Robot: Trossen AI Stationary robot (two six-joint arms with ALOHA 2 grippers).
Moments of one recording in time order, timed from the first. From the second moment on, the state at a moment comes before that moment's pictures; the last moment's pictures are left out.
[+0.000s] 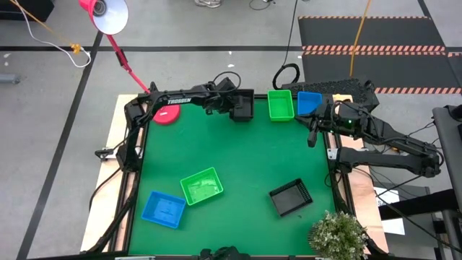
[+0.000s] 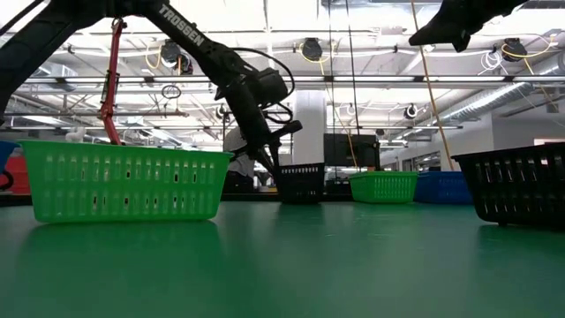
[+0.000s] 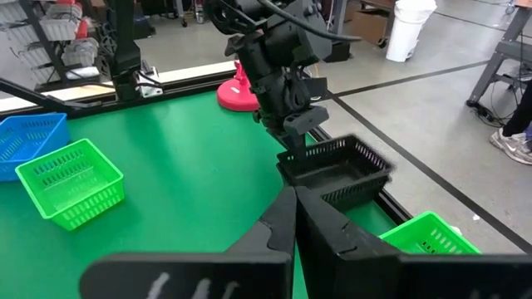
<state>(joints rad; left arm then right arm) 0.54 2.06 1.55 -0.47 0.03 -1.03 -0.33 0.58 0.75 -0.50 0.08 0.04</state>
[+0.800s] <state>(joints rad) 0.56 2.03 1.55 -0.46 0.03 -1.09 -0.34 0.59 0.75 -0.53 0.11 0.04</state>
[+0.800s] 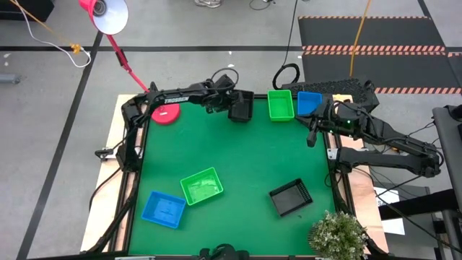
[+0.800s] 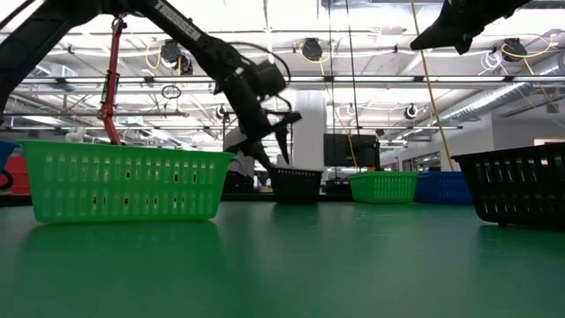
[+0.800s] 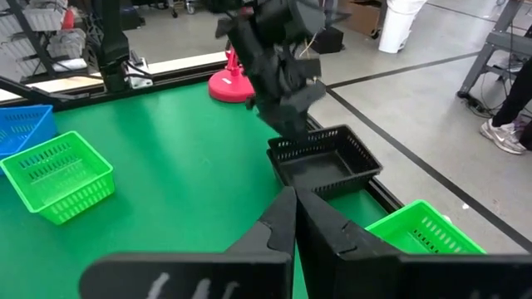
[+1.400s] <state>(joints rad) 0.57 1.92 1.54 -0.71 0.08 -0.67 -0.33 0.58 0.75 -0.55 0.10 0.16</state>
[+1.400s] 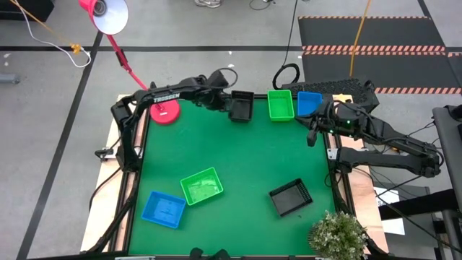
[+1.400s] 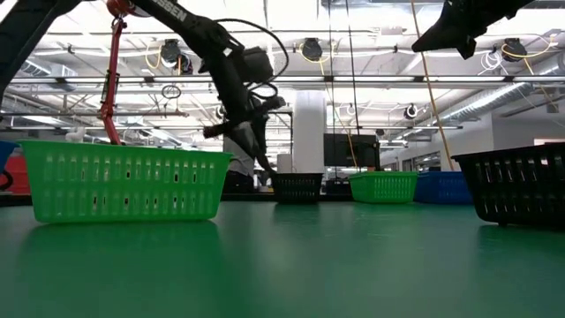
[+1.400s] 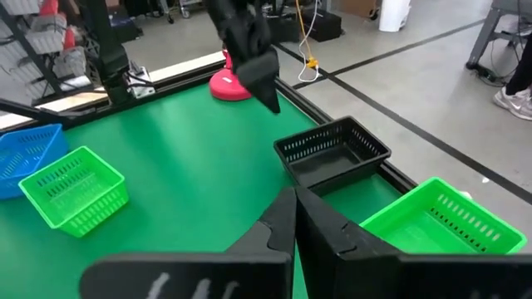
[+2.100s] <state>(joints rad) 0.52 2.03 1.54 -0.50 0.00 -0.76 -0.33 0.56 0.75 -0.55 0.10 0.20</state>
